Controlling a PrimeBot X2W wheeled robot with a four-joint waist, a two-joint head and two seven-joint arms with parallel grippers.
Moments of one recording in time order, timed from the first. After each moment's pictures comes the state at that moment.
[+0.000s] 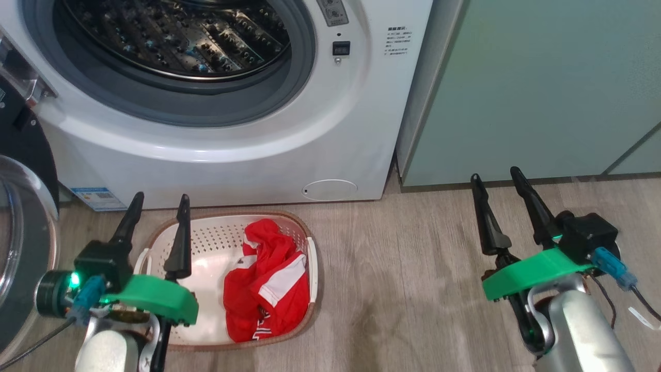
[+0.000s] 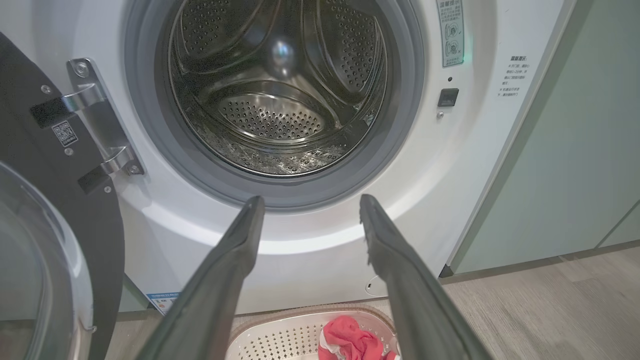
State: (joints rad) left arm -0.04 0.13 -0.06 -0.01 -0.16 0.00 -0.12; right arm -0.16 -0.06 0.06 0.23 0.22 0.13 -0.25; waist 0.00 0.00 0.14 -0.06
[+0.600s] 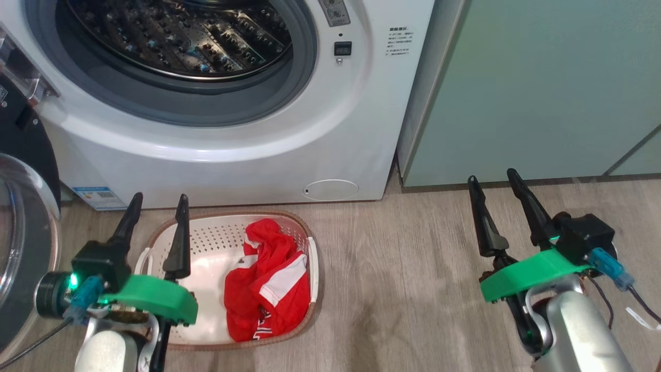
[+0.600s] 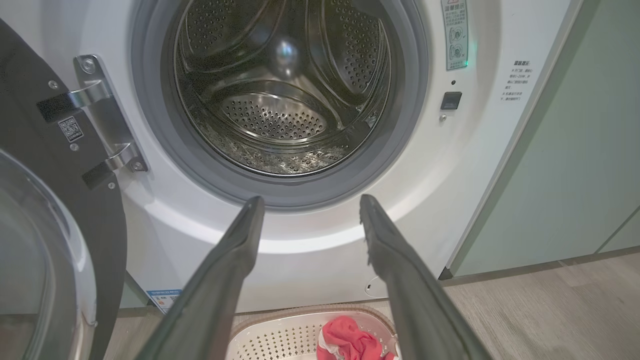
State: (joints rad) left arm -0.04 0.14 -0.06 -0.01 -0.18 0.01 -0.12; right arm -0.16 -0.06 0.06 0.23 0.22 0.13 -0.25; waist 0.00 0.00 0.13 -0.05
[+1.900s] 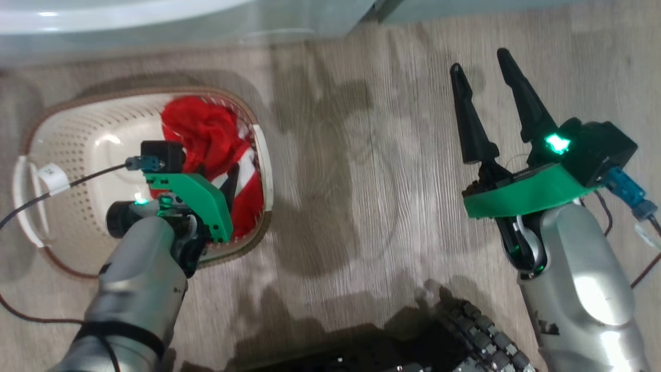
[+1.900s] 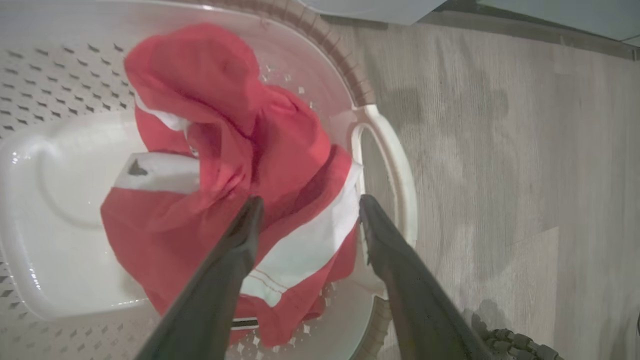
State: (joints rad) left arm -0.72 0.08 -0.34 1.04 -0.51 -0.13 -0.06; right arm -0.42 -0.06 0.16 0.12 0.25 0.13 -0.25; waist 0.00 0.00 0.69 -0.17
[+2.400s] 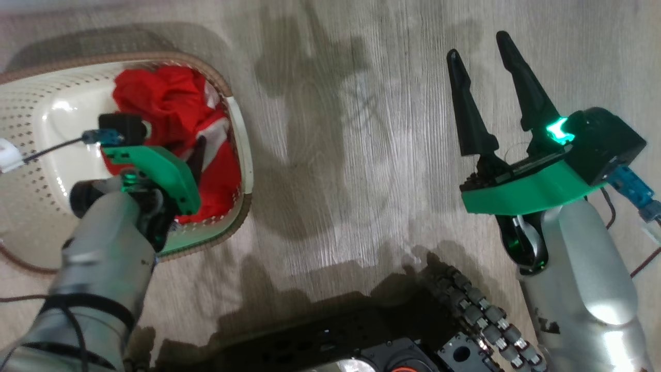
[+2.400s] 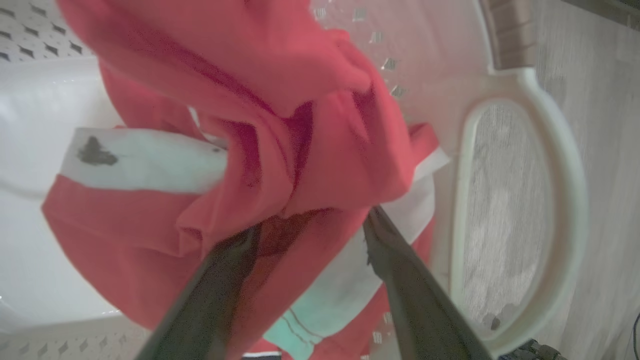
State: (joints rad) left arm -0.84 0.15 -0.46 1.14 -0.68 -0.13 -0.09; right arm -0.43 -0.06 0.17 0.06 0.24 0.13 -0.25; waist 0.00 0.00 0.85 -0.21
